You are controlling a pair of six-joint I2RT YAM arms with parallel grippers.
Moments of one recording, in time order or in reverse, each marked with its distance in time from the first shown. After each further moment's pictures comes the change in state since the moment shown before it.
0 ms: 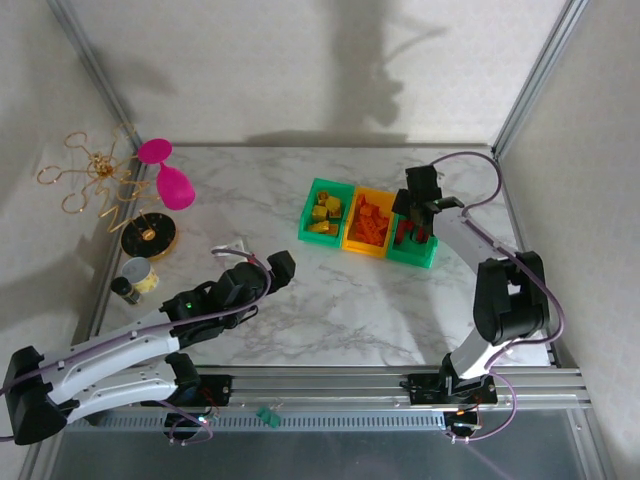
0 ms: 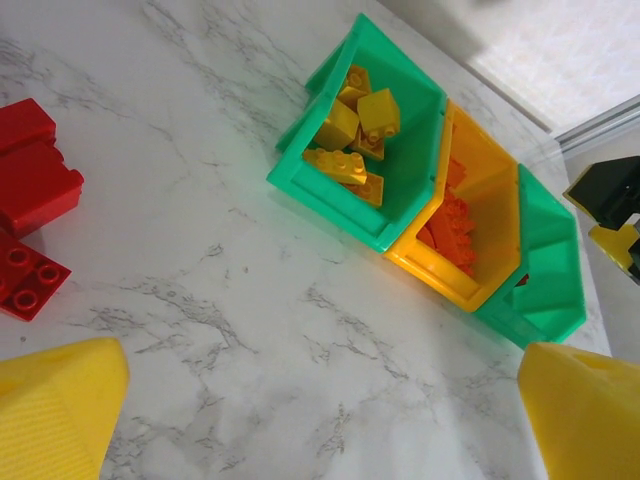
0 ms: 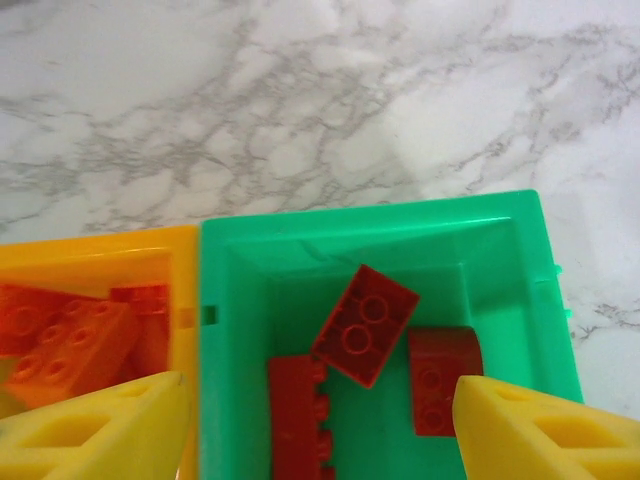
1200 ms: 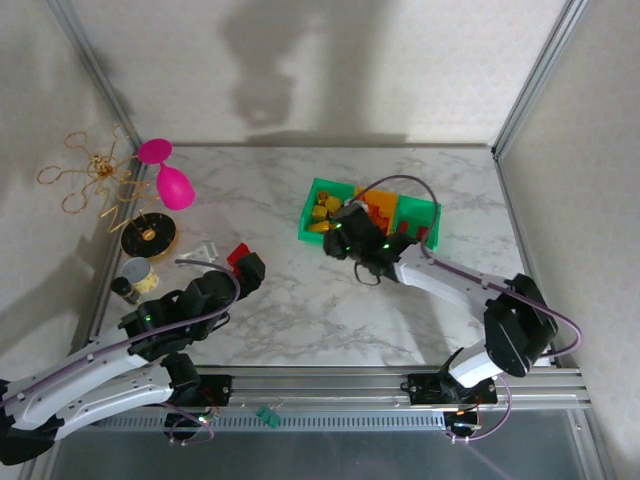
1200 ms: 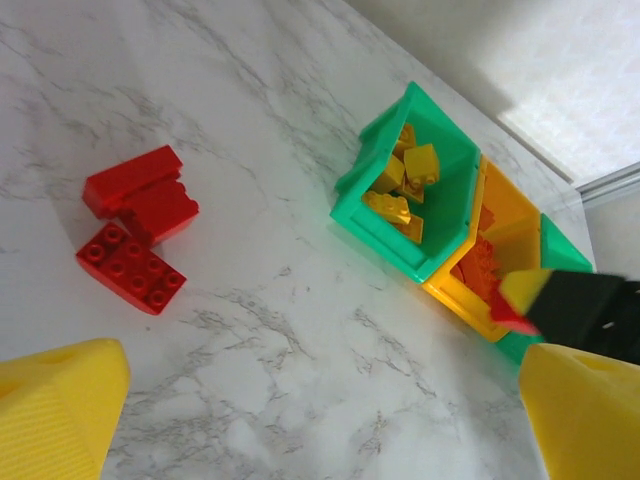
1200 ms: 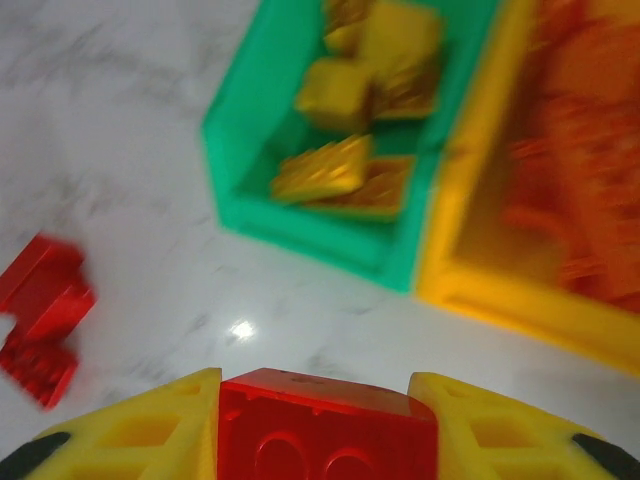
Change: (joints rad) left arm 0.000 -0.181 0.050 -0.285 -0.085 -0.066; right arm 0.475 -0.146 -0.115 0.022 -0.065 0.136
